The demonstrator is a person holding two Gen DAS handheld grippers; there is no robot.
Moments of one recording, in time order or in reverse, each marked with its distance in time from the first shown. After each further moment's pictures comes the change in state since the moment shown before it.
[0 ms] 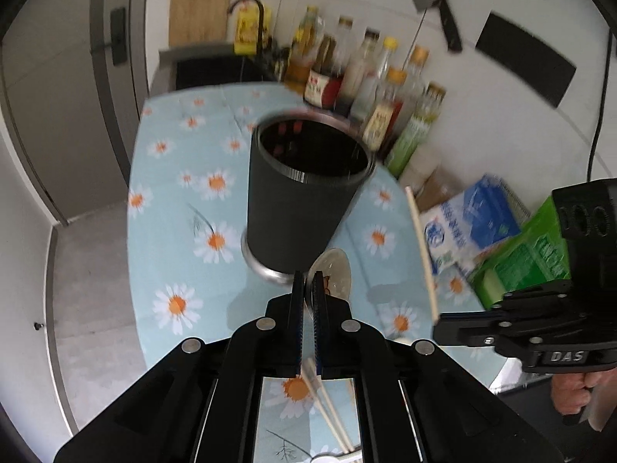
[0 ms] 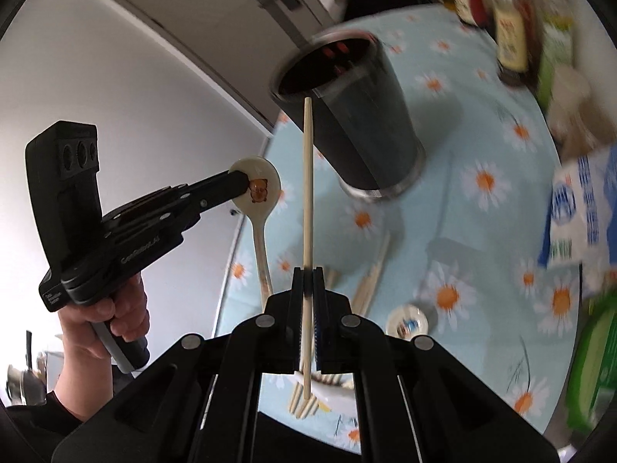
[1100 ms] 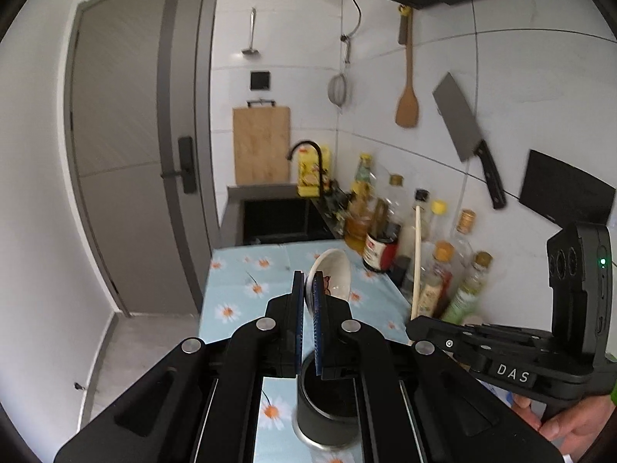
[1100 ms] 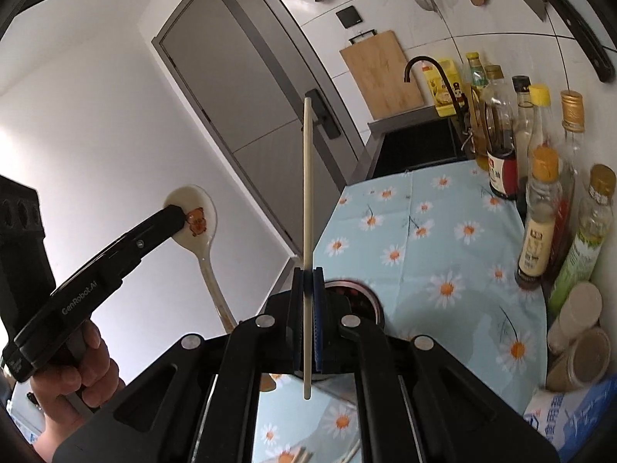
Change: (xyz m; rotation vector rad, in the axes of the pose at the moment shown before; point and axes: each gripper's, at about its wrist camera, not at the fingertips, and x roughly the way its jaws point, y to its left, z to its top) left arm -0.044 -0.032 0.110 -0.001 -0.475 0.302; right arm -0.046 -0.015 0.139 -0.154 -0.449 0.085
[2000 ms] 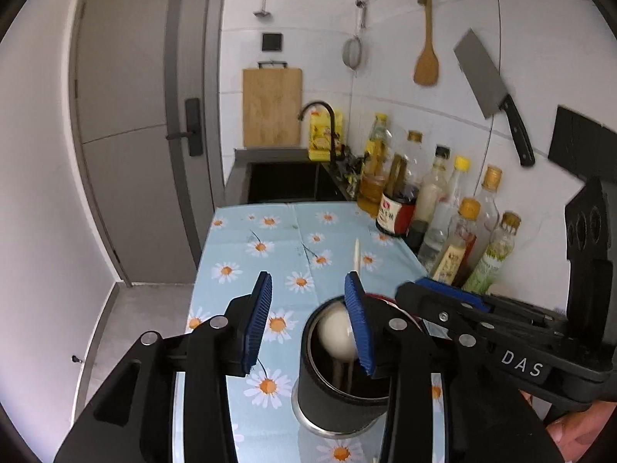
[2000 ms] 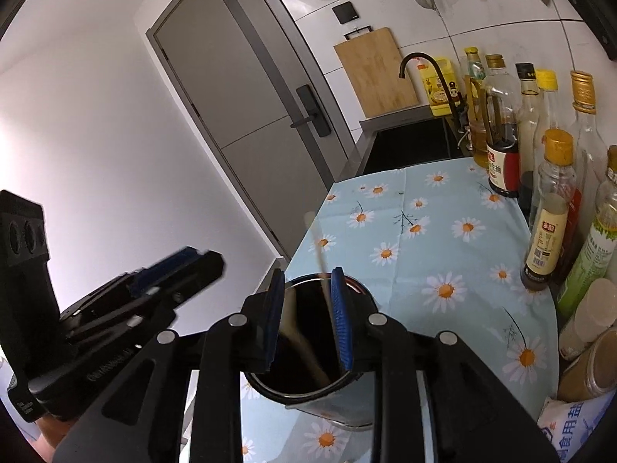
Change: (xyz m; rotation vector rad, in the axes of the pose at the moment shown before) left arm 0.040 0.006 -0.052 -0.040 0.092 0.021; right arm 0.037 -0.007 -0.025 -0.029 -0.007 -0.053
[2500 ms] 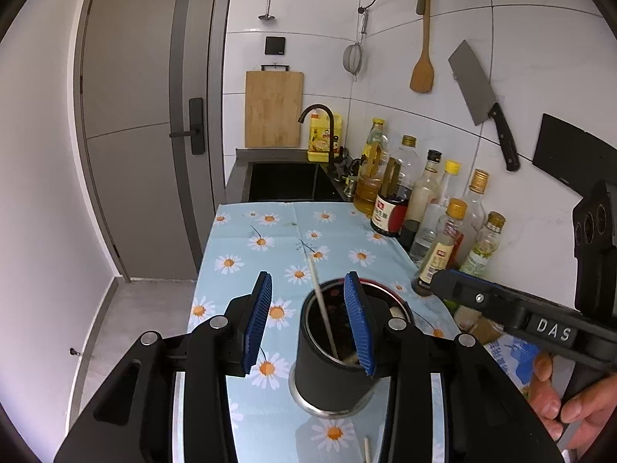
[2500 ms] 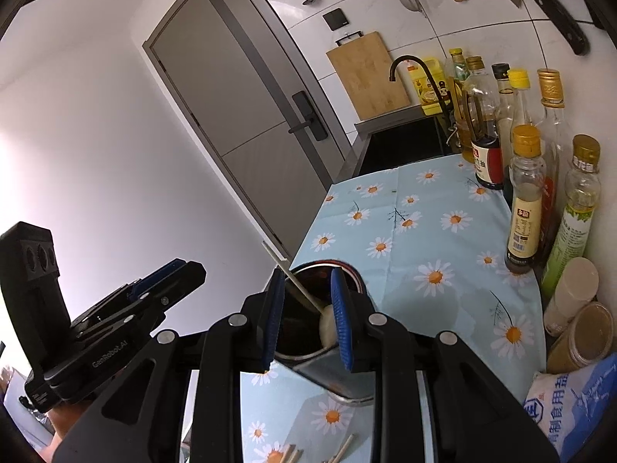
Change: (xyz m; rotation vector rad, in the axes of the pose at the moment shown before) left arm -0.033 0.001 -0.010 -0.016 0.006 -0.020; right arm -0.045 -0.001 -0.006 0.041 -0.011 0.020
